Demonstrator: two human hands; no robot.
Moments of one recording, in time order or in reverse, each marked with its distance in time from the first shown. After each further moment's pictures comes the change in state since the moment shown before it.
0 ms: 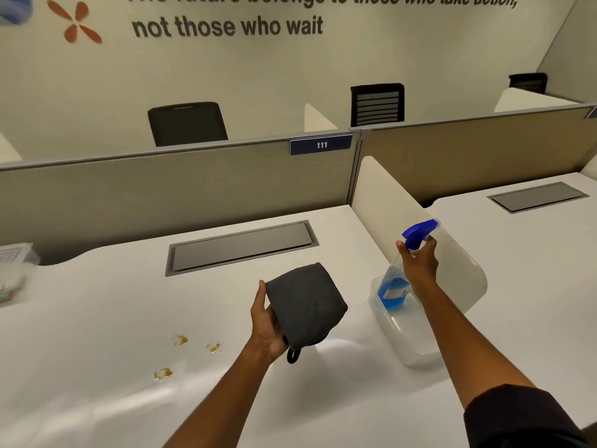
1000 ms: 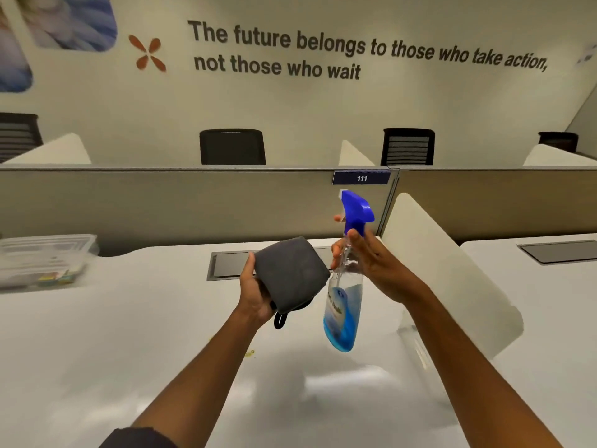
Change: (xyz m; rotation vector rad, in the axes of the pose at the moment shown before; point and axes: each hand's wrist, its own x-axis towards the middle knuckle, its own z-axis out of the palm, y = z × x) left_hand -0.051 0.125 0.002 0.012 0.036 0.298; right_hand -0.183 -0.168 0.022 0.346 -1.035 -0.532
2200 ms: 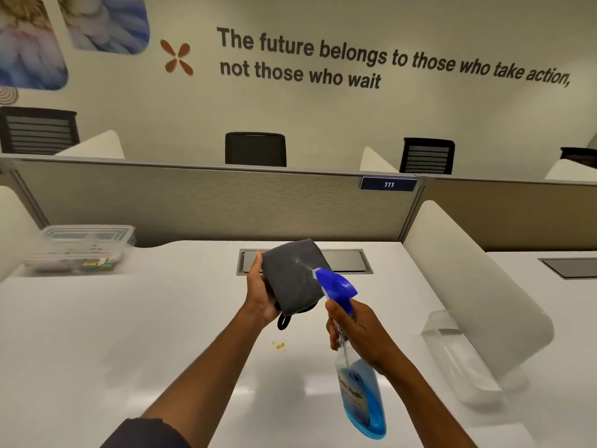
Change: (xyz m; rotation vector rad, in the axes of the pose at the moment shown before) left_hand -0.041 0.045 -0.048 0.037 -0.032 0.027; right_hand -0.056 0.041 0.139 -0.126 0.134 0.119
